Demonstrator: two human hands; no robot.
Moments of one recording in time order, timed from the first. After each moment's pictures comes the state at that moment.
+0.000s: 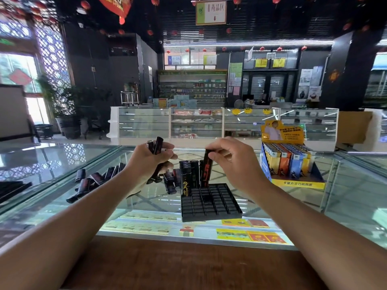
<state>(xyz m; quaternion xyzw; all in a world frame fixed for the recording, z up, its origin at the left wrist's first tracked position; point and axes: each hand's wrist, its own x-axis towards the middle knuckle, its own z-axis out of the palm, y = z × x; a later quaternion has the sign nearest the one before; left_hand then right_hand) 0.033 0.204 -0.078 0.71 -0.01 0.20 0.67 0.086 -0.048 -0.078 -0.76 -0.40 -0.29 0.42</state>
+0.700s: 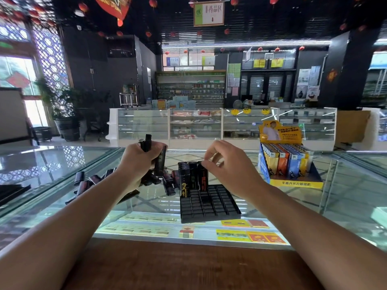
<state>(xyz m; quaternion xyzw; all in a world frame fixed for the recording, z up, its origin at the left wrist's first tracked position) 0.036 0.216 -0.073 0.72 0.07 0.25 0.65 0.081 -0.044 -0.081 -0.80 -0.40 -0.27 0.36</state>
